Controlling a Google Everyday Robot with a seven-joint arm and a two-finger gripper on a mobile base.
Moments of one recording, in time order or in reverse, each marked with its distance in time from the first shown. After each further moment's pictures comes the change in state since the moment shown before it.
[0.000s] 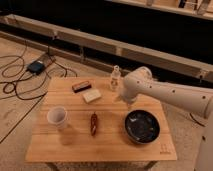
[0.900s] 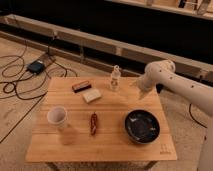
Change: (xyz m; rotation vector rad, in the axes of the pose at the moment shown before) arm 0.125 0.046 -0.027 0.166 0.037 0.492
